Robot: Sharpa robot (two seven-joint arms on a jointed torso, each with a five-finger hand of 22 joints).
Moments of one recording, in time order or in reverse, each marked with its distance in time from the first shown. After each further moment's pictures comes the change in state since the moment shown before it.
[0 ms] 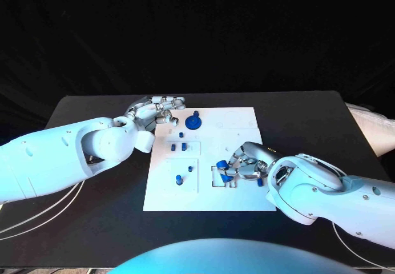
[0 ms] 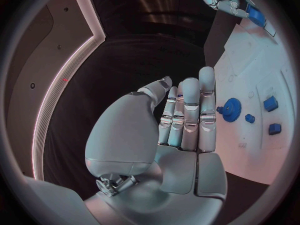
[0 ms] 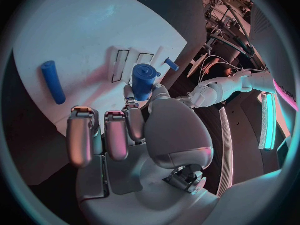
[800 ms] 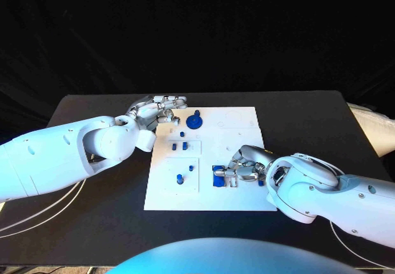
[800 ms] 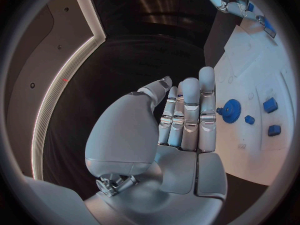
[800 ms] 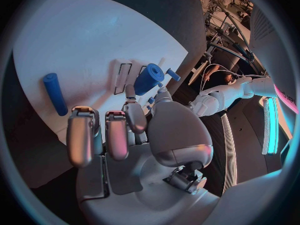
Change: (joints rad) left arm 0.000 -0.001 0.000 0.001 0.000 0.007 -0.003; left_hand 0.000 0.000 0.000 0.000 0.000 0.000 0.000 0.000 0.000 -0.004 -0.004 0.006 0.000 0.000 0.000 0.000 -0.002 0.000 0.000 0.000 0.000 -0.001; right arm -0.001 0.021 0.000 -0.024 -0.005 0.077 -0.015; right_hand -0.142 -0.009 -0.108 0.002 -0.285 -0.006 0.001 -0.027 0.017 -0.056 0.012 -0.134 -0.082 0.000 0.000 -0.006 0.000 0.000 -0.009 -0.001 -0.015 -0.030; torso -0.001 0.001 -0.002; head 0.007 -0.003
